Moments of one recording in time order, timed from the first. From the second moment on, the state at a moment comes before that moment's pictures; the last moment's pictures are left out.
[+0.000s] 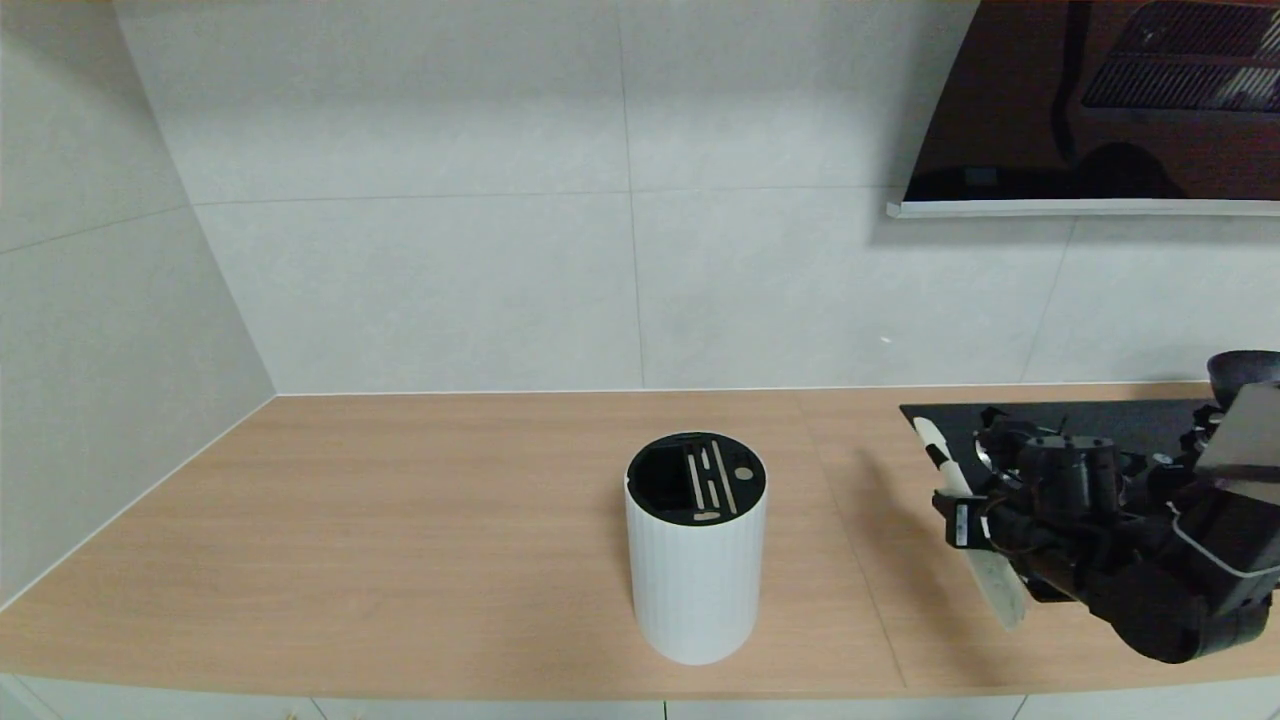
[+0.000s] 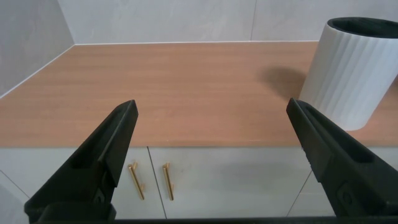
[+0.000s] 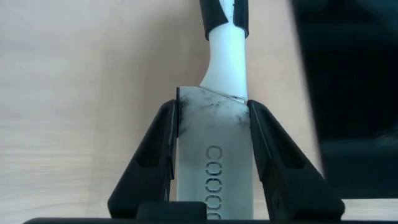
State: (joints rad) left arm 0.00 0.00 0.00 0.00 0.01 0.00; right arm 0.18 2.11 -0.58 -1.08 -0.16 0.11
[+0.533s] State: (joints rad) left arm 0.00 0.00 0.00 0.00 0.00 0.05; right arm 0.31 1.69 -0.50 -0.99 -0.17 0.07
